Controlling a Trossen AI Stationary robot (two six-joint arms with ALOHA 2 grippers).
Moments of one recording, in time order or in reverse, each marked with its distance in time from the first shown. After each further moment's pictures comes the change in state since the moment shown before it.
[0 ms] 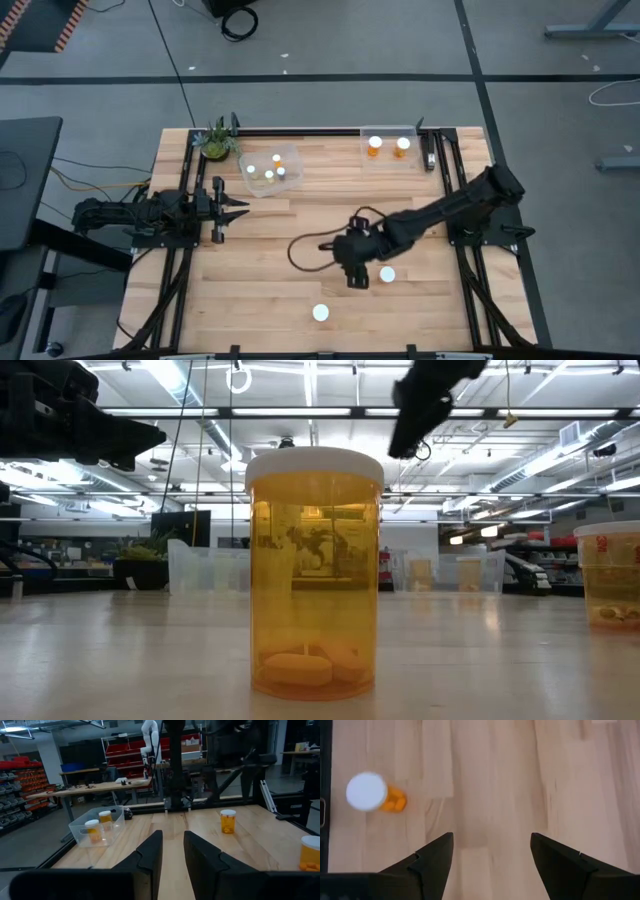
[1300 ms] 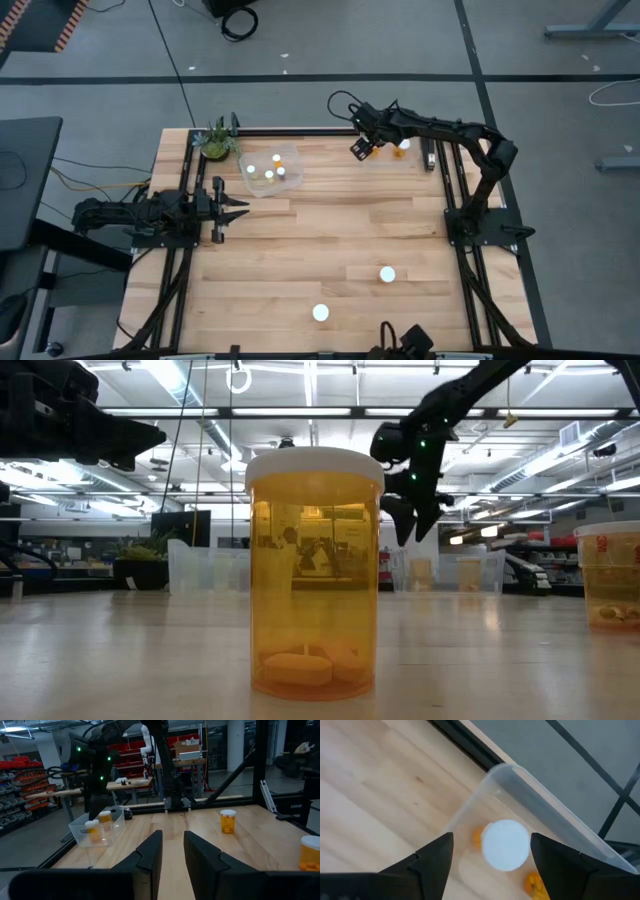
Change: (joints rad) left arm 0.000 0.000 0.000 0.000 0.000 0.000; right arm -0.979 0.000 -0.108 0.055 0.132 -0.219
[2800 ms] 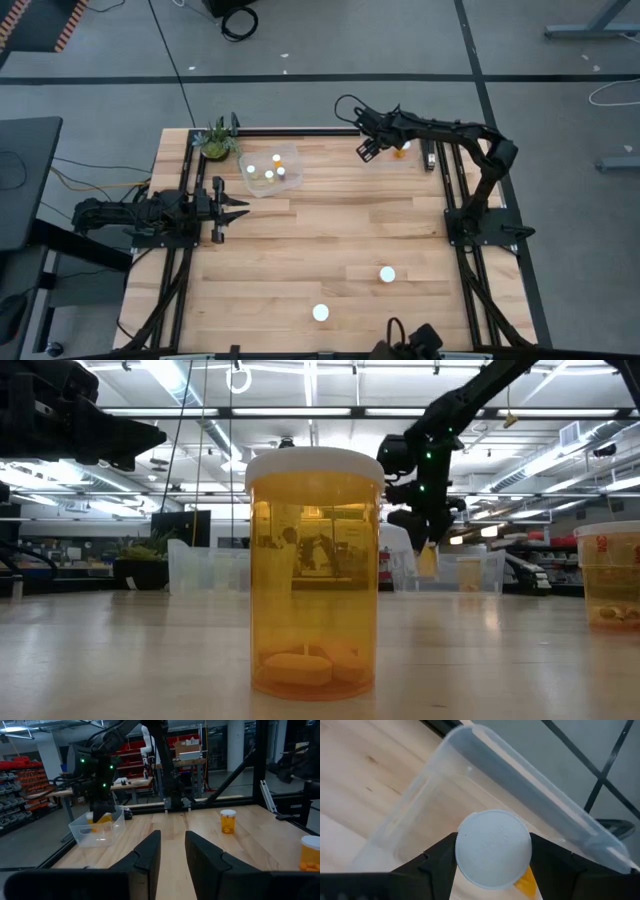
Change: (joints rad) left arm 0.000 0.000 0.000 0.000 0.000 0.000; right arm -0.031 0.000 -0.084 0.020 0.081 0.038
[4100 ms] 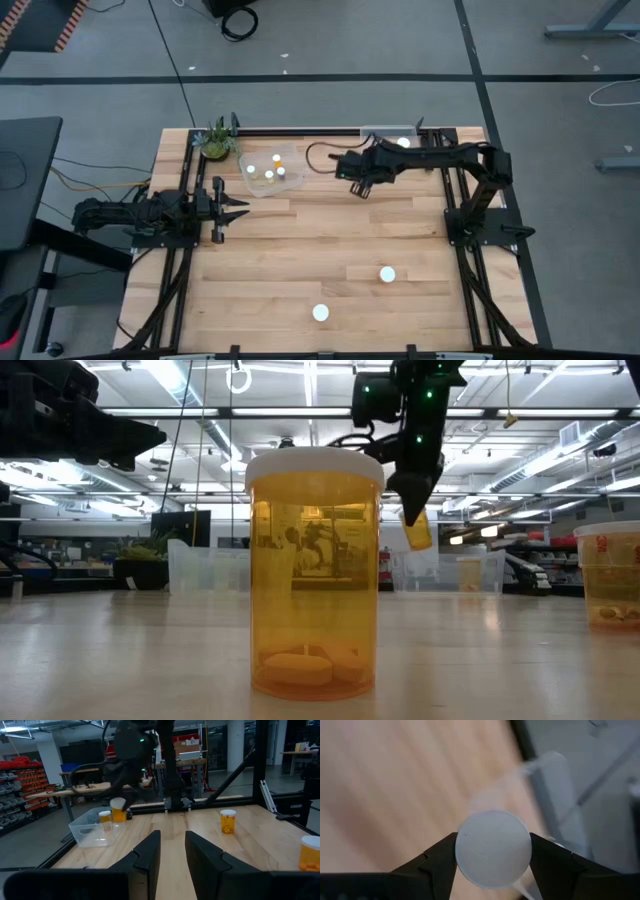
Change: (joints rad) left arm 0.000 0.000 0.000 0.000 0.000 0.000; right arm 0.429 0.000 0.148 -0.346 0.195 -0.006
